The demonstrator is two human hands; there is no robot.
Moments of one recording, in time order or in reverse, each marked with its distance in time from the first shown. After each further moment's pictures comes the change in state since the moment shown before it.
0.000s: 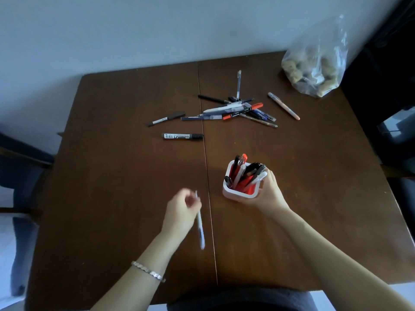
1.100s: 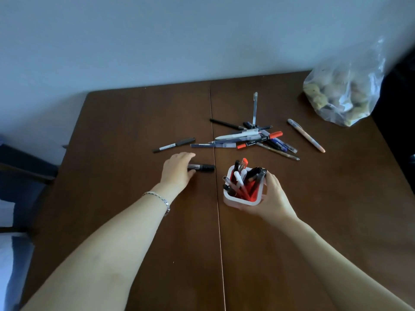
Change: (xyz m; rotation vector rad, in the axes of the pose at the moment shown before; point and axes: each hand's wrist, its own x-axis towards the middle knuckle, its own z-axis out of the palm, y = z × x) left_hand 0.211 0.030 -0.041 0.642 0.027 0.320; right_hand 0.092 -0.048 0.005 -0.062 -0.062 -0.042
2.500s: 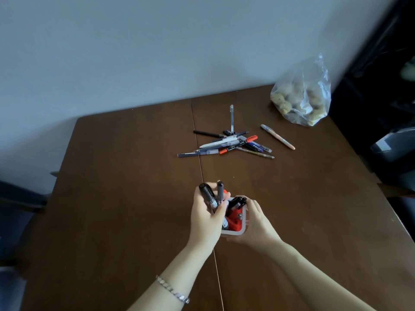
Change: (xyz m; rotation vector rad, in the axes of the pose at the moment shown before) left_hand -0.147 0.114 -0.005 -1.115 0.169 -0.034; right_hand -0.075 0.023 0.017 -0.098 -0.036 -0.025
